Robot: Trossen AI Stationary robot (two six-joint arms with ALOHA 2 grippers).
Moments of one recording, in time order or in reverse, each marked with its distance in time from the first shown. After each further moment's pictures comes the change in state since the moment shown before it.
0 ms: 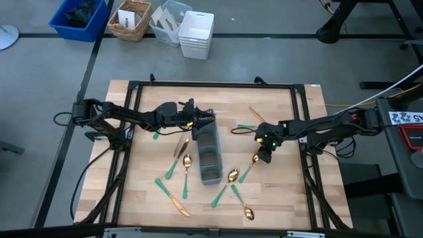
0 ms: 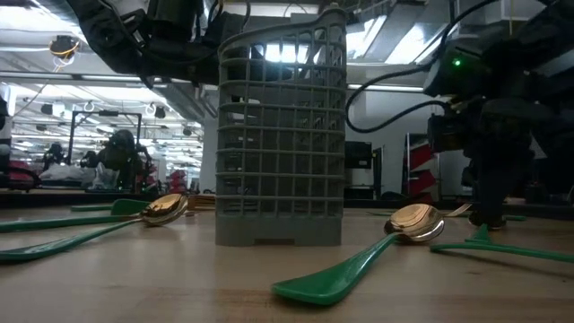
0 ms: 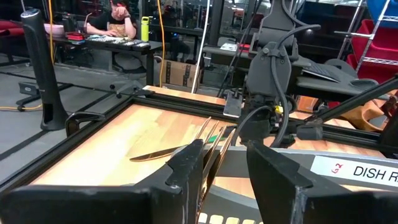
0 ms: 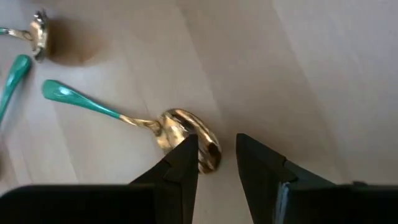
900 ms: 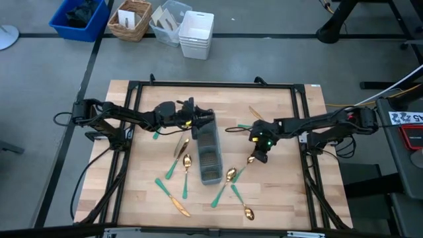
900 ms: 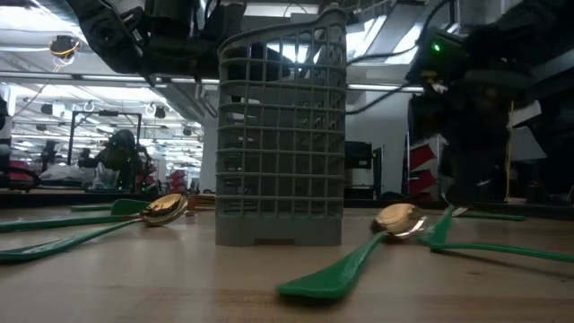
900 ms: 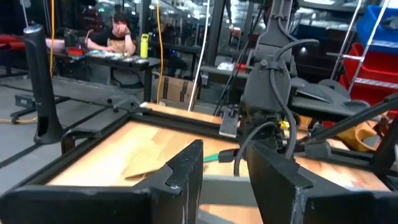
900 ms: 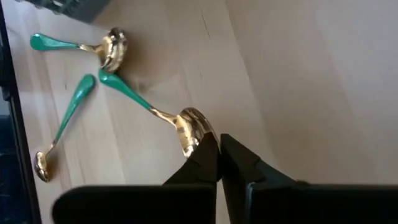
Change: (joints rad) left arm 0.000 0.000 0.000 0.079 0.000 -0.026; right arm 0.000 0.059 0.128 -0.024 -0.076 -0.051
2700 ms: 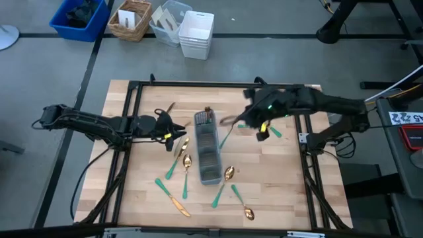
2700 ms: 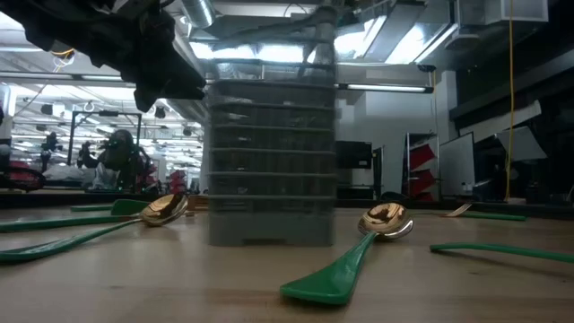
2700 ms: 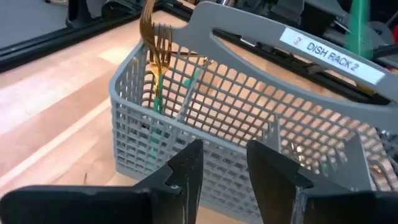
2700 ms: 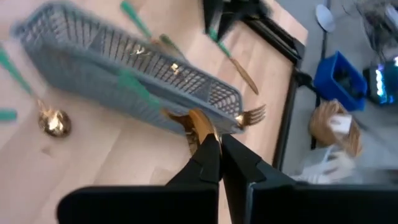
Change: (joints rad) left arm -0.234 -0.593 -0.179 -0.811 -0.294 -0.292; right arm 0.133 0.141 1.134 -0.691 0.510 -0.966
